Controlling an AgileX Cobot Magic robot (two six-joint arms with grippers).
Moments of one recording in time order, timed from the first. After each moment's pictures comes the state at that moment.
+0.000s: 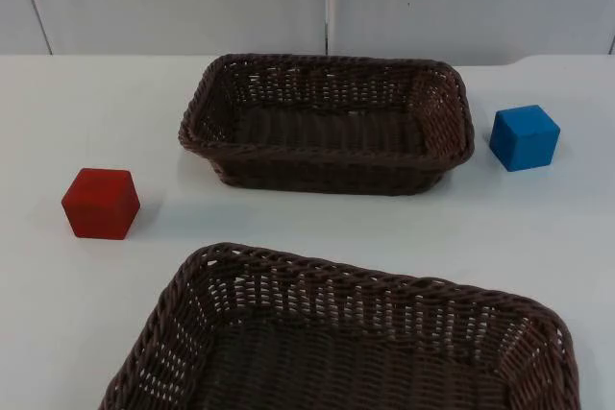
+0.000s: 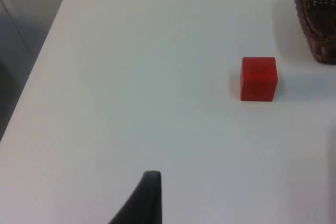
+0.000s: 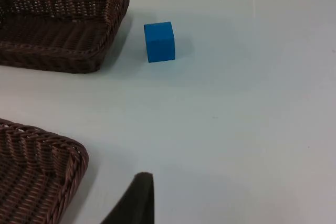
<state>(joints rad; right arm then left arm) 0.13 0.00 -0.52 -0.02 1.08 0.01 0.05 0.00 -0.50 0.01 1.08 0.05</state>
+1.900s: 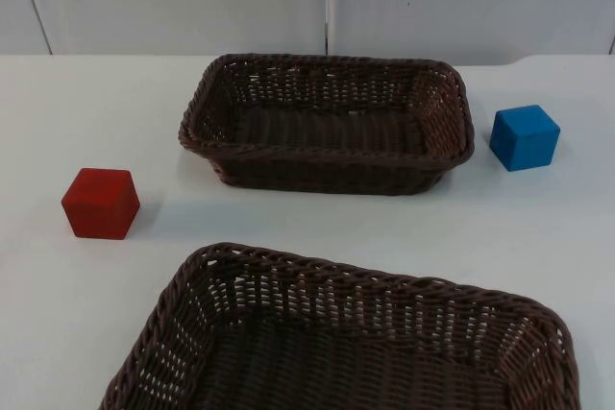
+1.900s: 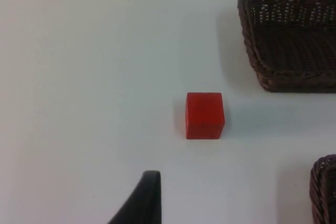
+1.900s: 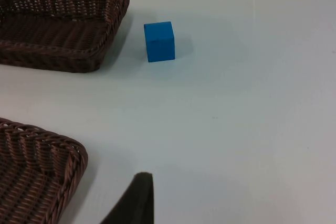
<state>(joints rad) 0.13 0.00 -0.52 -0.02 1.08 0.00 0.05 0.59 -0.60 -0.24 0.72 0.20</state>
